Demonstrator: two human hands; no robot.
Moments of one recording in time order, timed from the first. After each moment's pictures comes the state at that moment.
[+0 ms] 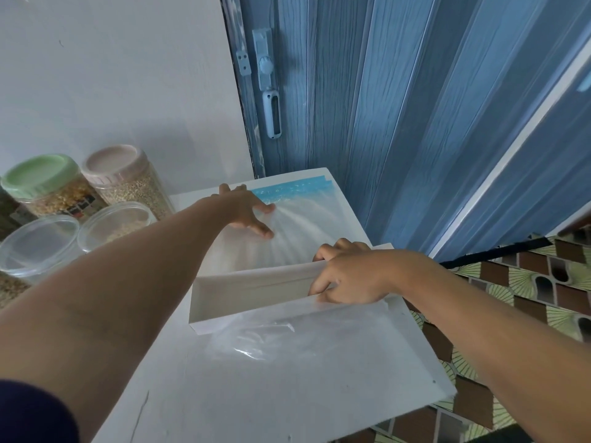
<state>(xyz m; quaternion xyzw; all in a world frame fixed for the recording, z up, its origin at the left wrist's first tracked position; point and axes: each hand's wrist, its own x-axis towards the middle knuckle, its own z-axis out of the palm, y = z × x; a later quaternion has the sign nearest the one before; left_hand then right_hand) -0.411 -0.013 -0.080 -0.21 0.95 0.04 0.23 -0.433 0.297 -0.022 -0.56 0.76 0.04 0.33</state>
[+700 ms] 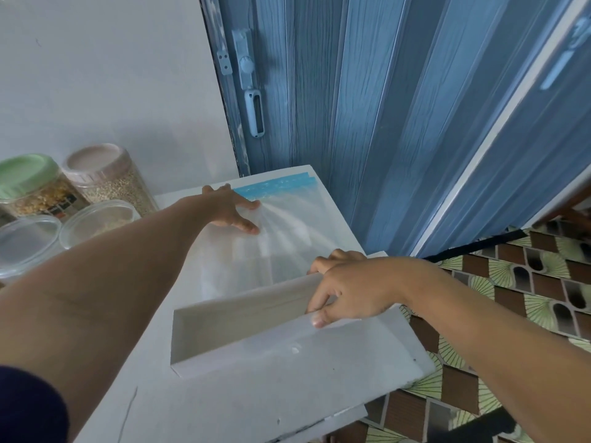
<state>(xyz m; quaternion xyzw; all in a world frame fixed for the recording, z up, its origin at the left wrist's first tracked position) -0.398 0.003 -0.065 -0.24 0.94 0.07 0.22 -0.410 0.332 -0.015 -0.54 0.75 0.00 0.38</state>
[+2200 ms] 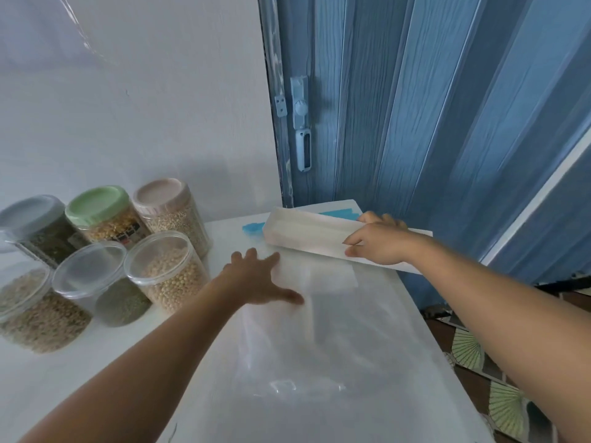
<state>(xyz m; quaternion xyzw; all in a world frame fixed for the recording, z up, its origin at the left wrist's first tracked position) -0.322 0.060 -0.056 -0.31 0.92 0.09 0.22 -0.527 0.237 -0.031 -0.44 0.87 -0.01 0.20</state>
